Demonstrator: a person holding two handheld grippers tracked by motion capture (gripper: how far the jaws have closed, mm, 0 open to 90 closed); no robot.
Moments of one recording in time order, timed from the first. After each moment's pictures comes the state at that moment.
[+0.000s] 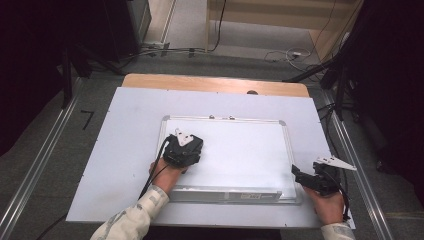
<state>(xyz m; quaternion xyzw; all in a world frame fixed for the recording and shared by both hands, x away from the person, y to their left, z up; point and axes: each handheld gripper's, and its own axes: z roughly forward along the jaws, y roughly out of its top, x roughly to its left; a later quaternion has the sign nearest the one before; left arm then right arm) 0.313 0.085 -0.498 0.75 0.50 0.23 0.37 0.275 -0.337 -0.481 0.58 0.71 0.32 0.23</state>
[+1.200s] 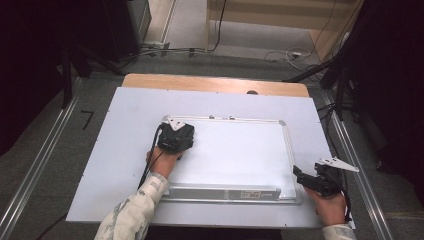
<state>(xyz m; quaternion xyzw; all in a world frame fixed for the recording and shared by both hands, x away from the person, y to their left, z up) 0.353 0.108 -0.498 0.71 0.55 0.26 0.35 0.272 -0.341 -0.481 0.59 0.71 0.32 0.23</state>
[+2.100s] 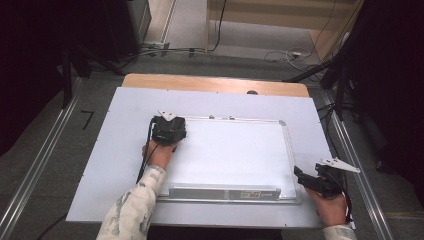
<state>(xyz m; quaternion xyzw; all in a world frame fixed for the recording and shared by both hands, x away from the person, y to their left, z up) 0.375 0.127 -0.497 0.68 0.59 0.28 0.33 0.270 -0.344 -0.481 0.59 0.71 0.32 0.23</state>
